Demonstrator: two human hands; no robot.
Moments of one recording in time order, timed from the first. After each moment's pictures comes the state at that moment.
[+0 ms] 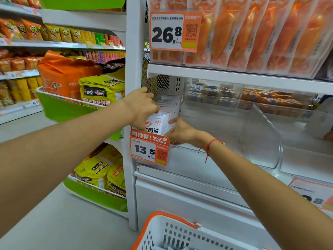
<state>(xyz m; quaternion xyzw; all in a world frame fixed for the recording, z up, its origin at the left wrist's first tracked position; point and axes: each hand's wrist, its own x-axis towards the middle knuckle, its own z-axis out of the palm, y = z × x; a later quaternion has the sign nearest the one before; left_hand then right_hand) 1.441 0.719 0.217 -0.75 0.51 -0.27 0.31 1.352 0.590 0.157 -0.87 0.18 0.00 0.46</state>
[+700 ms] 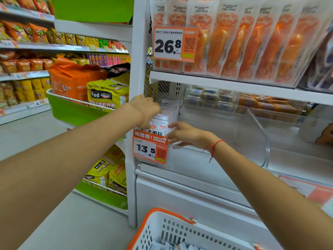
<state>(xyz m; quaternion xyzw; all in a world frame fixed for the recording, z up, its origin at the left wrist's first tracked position) 1.416 0.723 0.226 -0.82 0.48 -0.19 0.25 1.327 0.594 0.175 -0.84 0.19 0.04 0.50</state>
